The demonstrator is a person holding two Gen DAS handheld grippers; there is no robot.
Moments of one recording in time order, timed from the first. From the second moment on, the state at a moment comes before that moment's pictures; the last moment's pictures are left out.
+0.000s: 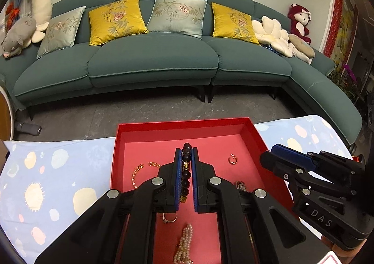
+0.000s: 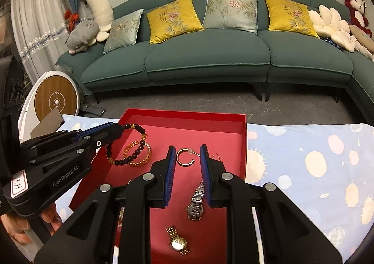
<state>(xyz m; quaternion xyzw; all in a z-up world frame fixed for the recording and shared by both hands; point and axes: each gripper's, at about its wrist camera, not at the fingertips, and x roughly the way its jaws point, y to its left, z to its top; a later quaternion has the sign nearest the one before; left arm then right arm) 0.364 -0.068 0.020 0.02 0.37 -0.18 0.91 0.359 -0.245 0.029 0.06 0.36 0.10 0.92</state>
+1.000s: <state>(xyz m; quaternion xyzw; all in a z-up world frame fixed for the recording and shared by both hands) 0.187 0.032 0.096 -0.02 0.32 -0.12 0.94 0.160 -0.249 0.117 0.06 0.27 0.10 0.96</state>
